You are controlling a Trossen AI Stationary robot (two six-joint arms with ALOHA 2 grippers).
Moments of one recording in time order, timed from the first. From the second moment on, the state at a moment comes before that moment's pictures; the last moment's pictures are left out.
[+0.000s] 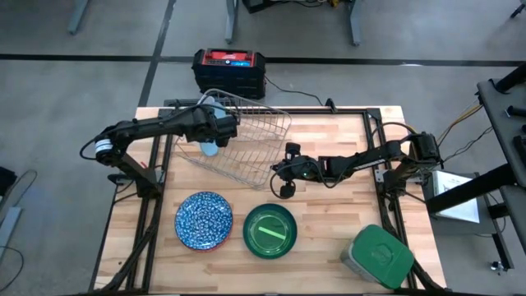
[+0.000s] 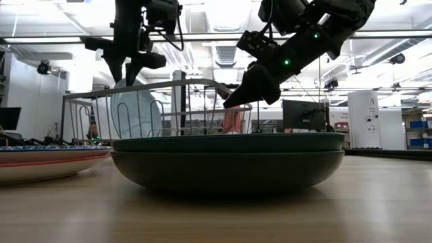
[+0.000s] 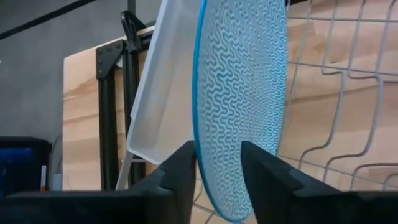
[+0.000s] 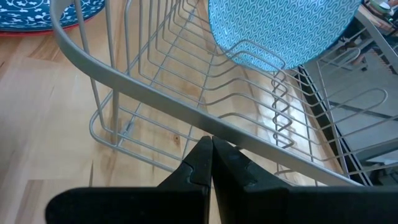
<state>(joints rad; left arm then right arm) 0.32 1.56 1.40 -1.44 -0.59 -1.07 0.01 1.67 0.84 0.27 0.32 -0.26</state>
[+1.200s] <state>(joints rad) 0.14 1.53 1.77 -1.57 -0.83 -0.46 0.12 1.44 0.84 0.16 0.06 0.00</state>
